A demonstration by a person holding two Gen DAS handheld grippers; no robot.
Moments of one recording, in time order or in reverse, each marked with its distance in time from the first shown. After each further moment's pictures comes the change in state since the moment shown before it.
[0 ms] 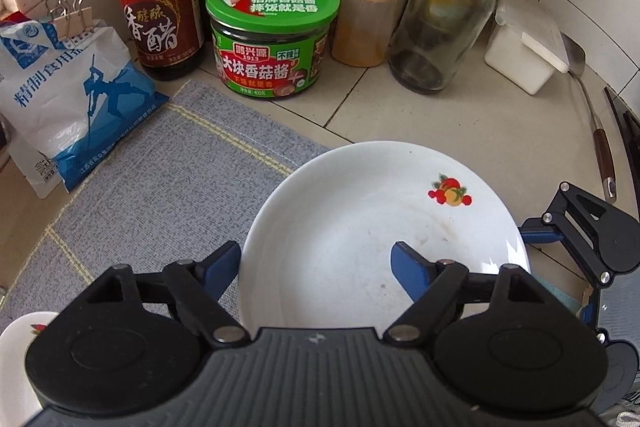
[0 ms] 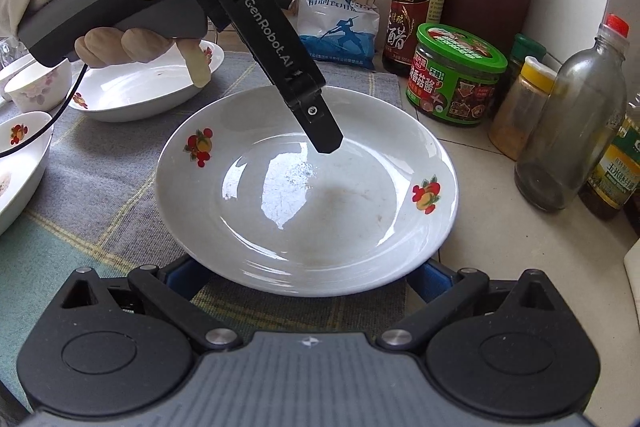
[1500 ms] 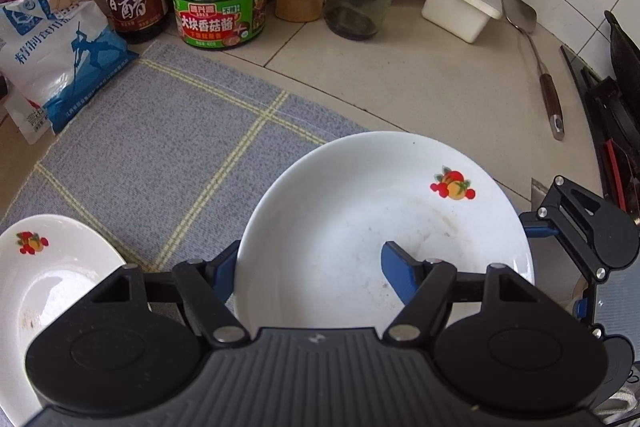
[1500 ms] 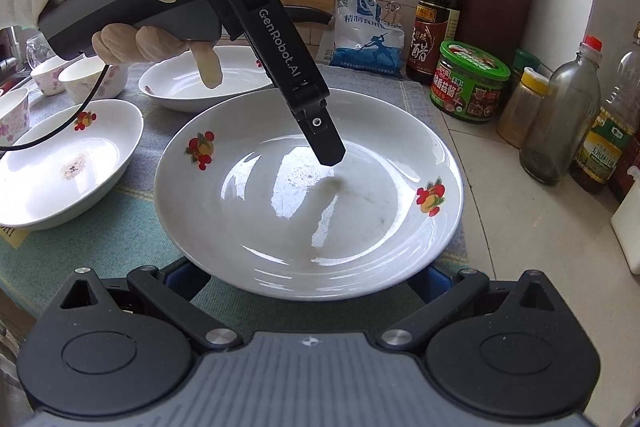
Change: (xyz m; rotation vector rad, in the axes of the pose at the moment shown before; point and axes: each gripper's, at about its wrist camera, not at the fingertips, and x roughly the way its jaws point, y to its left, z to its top) left arm -0.035 -0.025 -0.044 0.044 0.045 -0.071; right arm -0.055 0.057 -0.029 0.007 -0.036 -0.007
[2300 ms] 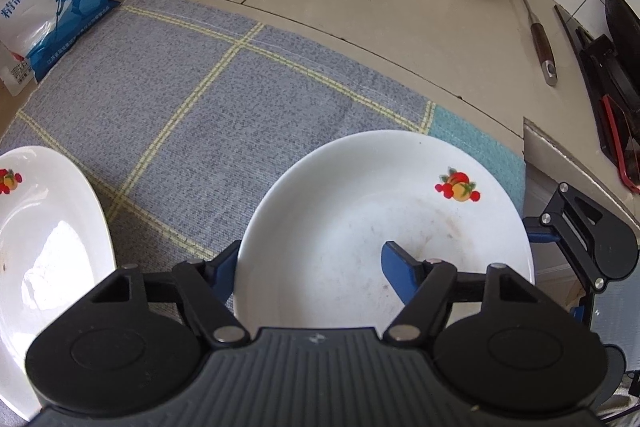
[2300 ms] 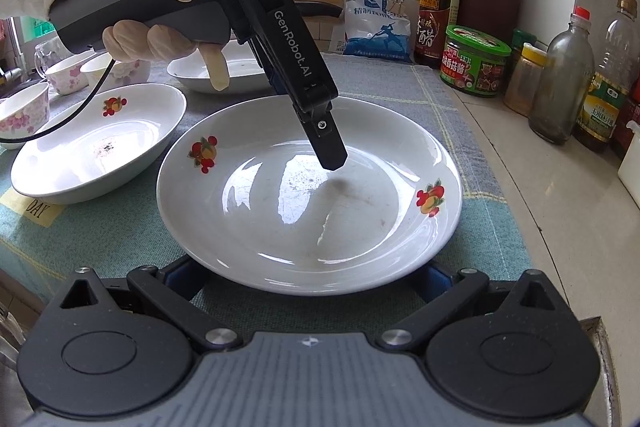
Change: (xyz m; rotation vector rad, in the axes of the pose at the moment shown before) left arm 0.010 -0.017 -0.036 0.028 0.104 -0.014; right arm -0.016 0.038 -0.035 0.068 -0.026 0.000
